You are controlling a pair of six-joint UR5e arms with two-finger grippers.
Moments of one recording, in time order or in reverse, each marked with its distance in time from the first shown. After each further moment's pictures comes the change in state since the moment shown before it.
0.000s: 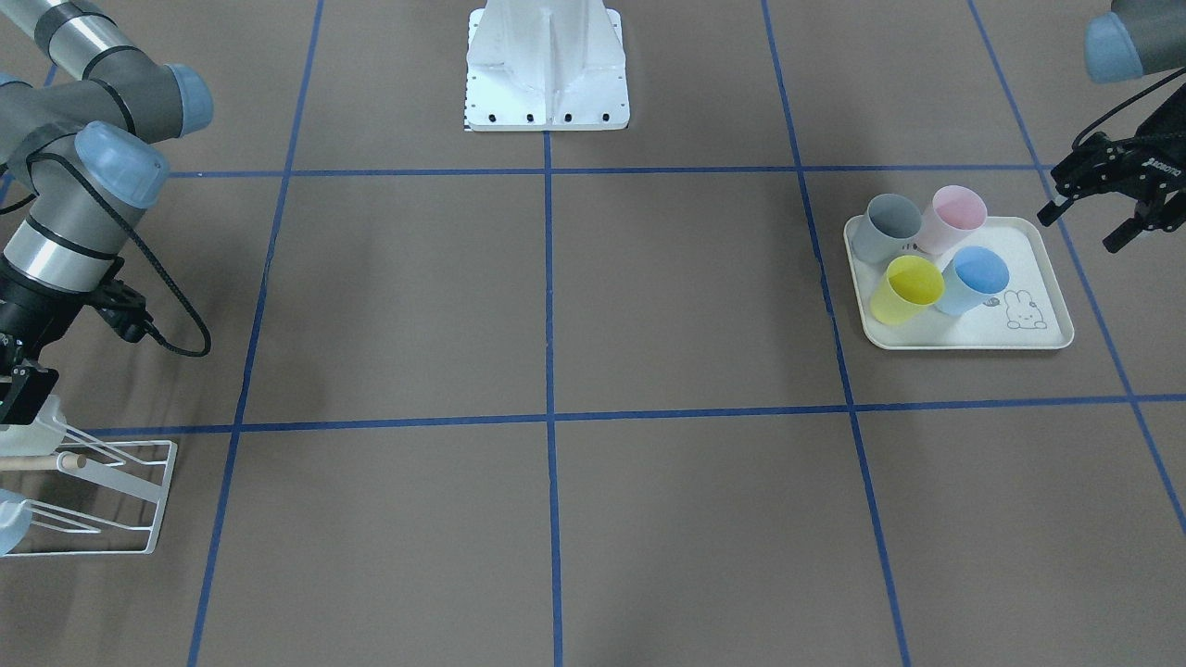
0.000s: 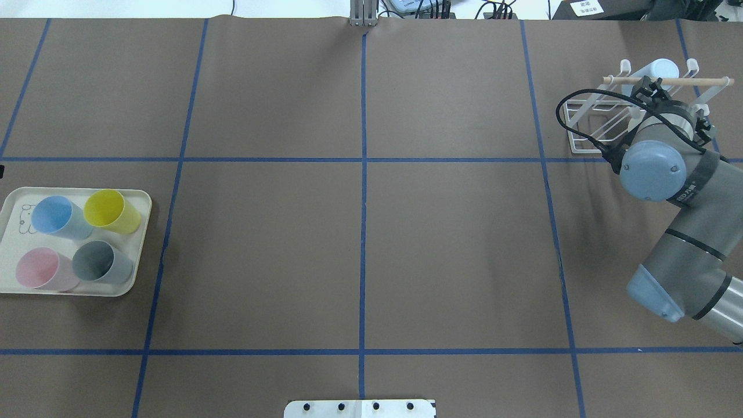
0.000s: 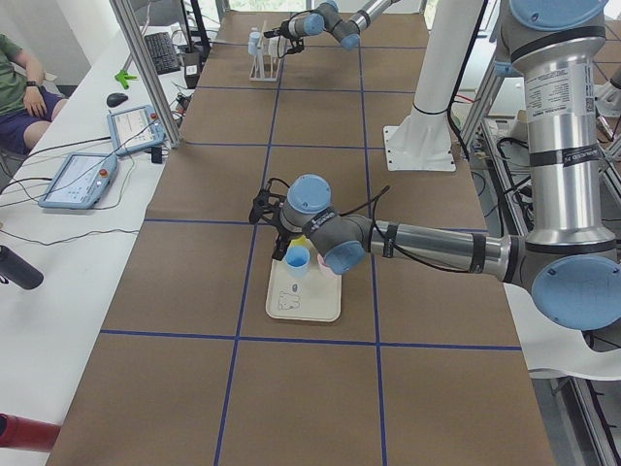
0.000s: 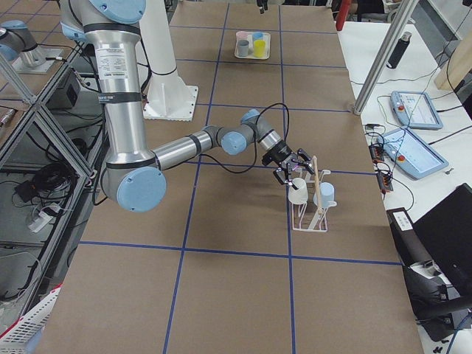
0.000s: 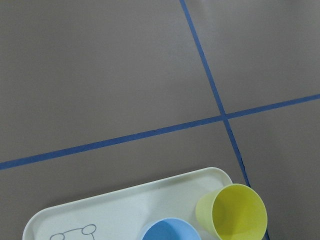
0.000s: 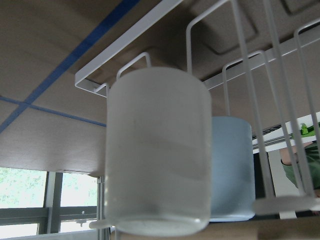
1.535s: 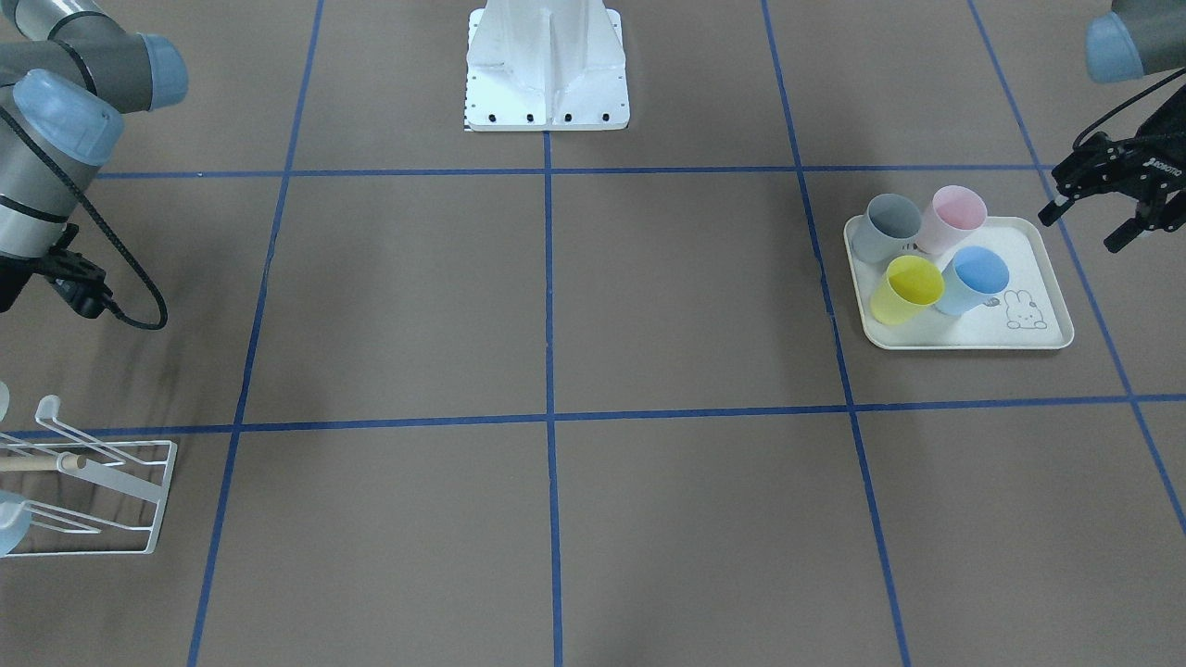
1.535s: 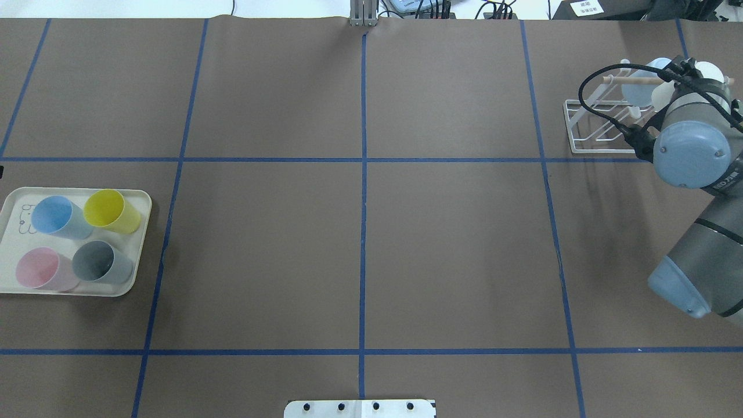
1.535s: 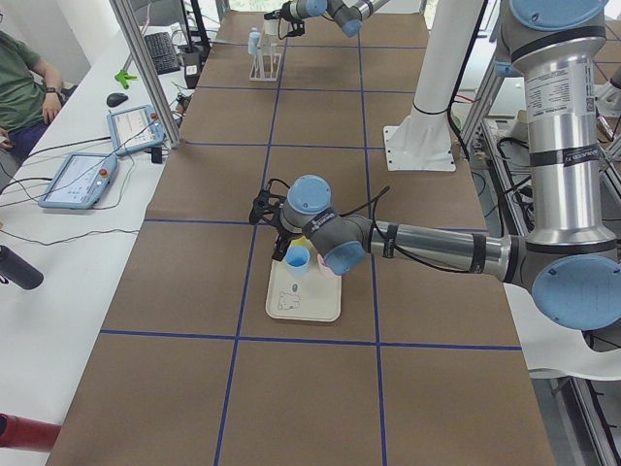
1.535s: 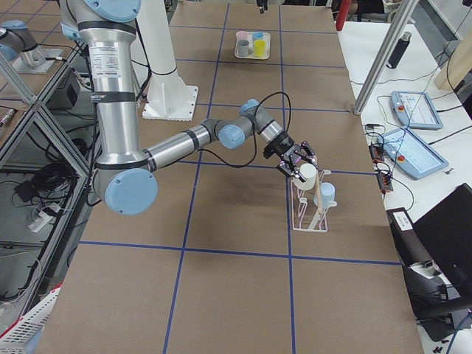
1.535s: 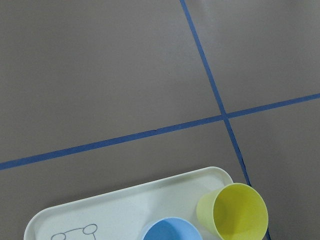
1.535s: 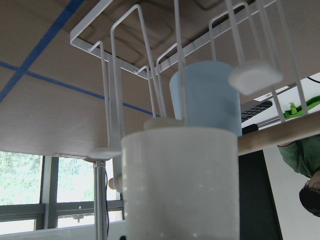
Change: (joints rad) left arm -0.001 0.001 0.002 0.000 0.000 0.004; right arm 0.056 -0.029 0.094 -0.003 0.011 -0.050
